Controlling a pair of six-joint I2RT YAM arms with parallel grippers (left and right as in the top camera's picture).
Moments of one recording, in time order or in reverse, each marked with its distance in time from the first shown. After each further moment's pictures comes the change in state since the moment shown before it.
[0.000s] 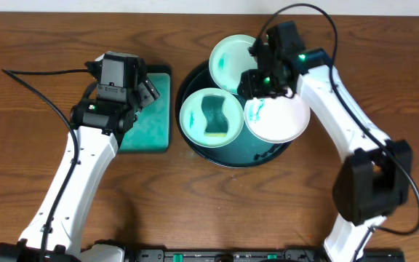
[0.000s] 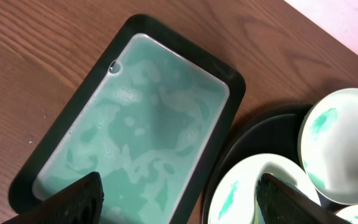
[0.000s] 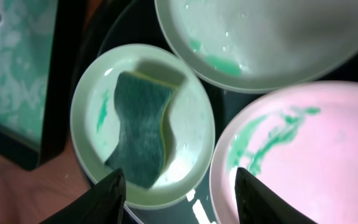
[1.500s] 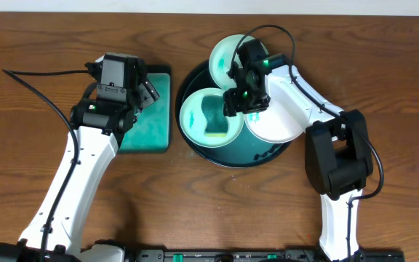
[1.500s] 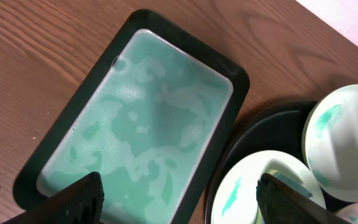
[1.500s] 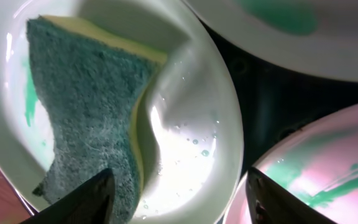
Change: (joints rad) left arm 0.000 0.000 0.000 -0.016 0.000 0.000; right arm 0.071 0.234 0.031 -0.029 0.023 -0.031
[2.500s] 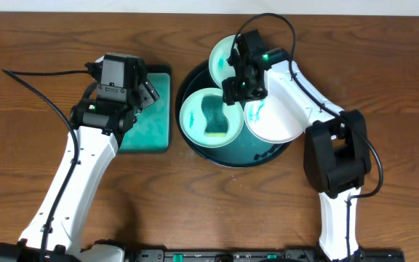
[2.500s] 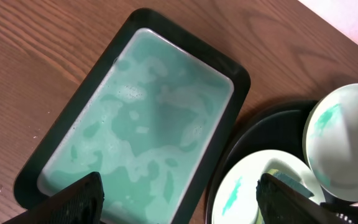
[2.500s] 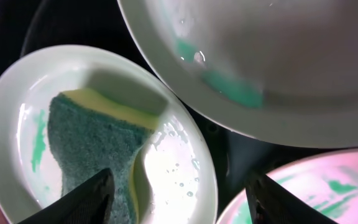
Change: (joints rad) left arm 0.000 0.000 0.000 -0.003 0.000 0.000; right arm 0.002 0.019 0.078 0.057 0.077 0.025
